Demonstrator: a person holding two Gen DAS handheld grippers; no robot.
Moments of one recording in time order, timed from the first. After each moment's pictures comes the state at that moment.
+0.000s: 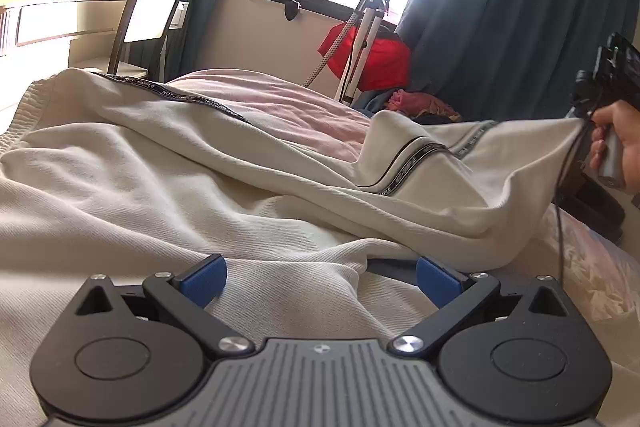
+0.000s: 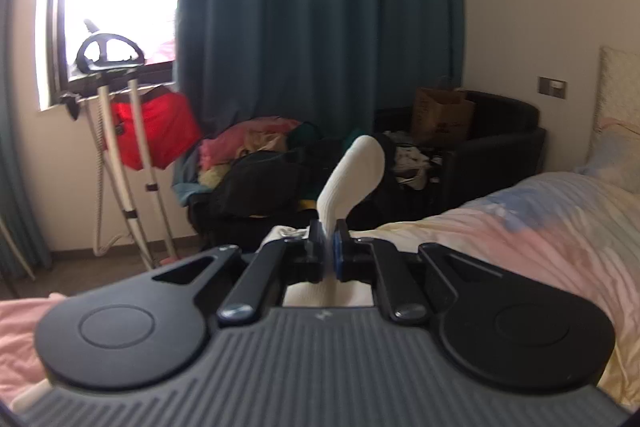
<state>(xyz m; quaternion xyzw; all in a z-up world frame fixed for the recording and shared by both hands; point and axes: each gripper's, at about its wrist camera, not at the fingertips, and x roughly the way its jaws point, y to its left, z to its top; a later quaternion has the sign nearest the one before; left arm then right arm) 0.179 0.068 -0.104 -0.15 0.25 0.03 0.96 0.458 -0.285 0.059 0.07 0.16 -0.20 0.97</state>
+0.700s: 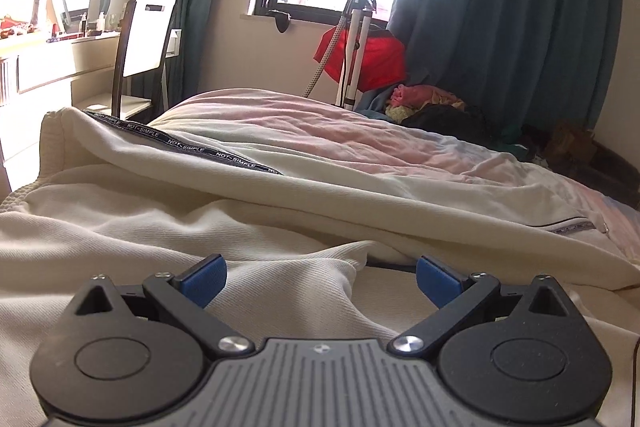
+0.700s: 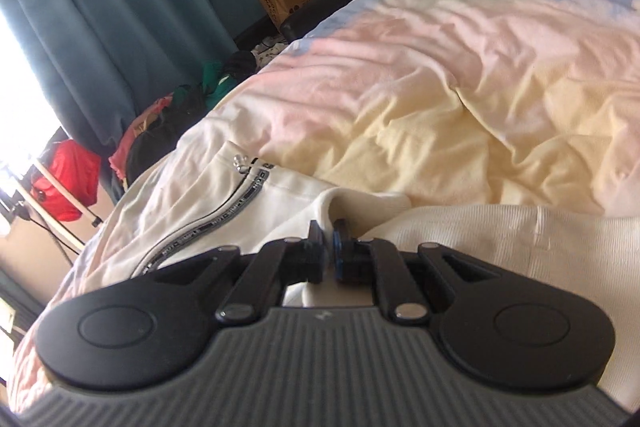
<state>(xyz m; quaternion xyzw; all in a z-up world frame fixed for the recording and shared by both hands) 0.172 0.032 -0.094 -0.07 0.25 0.04 0.97 0.280 -0.501 -0.147 0.34 0.20 -0.24 0.88</state>
